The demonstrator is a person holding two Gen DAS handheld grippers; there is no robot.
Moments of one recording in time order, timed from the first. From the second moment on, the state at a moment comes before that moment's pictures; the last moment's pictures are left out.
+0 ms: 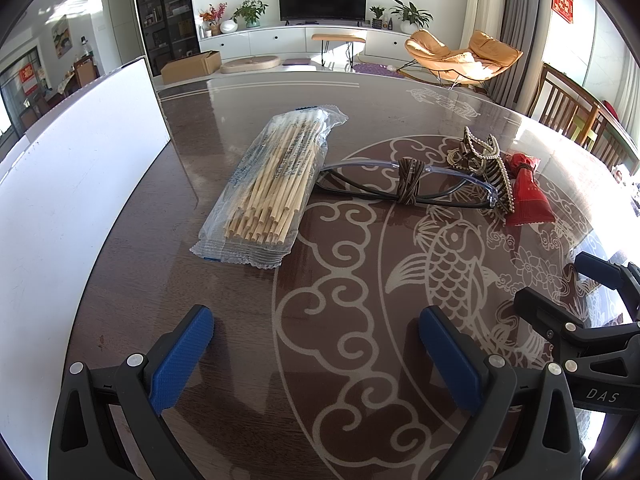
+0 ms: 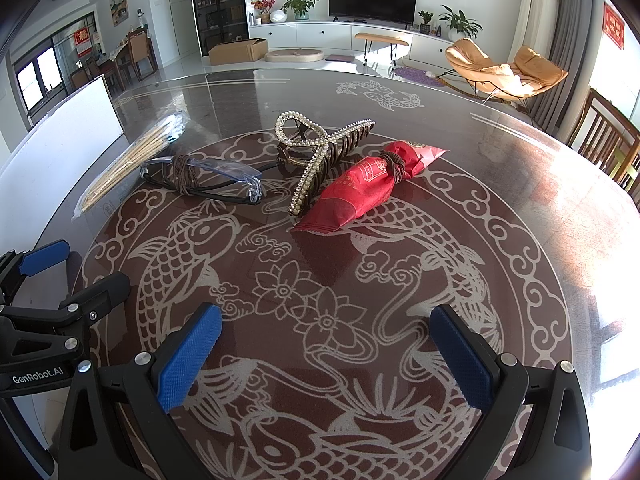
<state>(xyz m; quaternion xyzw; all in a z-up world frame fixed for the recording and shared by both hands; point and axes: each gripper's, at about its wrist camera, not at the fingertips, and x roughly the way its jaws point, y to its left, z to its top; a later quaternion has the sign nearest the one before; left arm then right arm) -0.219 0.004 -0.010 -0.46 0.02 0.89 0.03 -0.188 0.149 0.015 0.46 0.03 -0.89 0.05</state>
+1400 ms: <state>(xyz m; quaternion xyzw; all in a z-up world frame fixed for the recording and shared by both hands) -0.219 0.004 -0.010 -0.46 0.02 0.89 0.03 -0.188 0.150 0.015 0.46 0.03 -0.89 0.05</state>
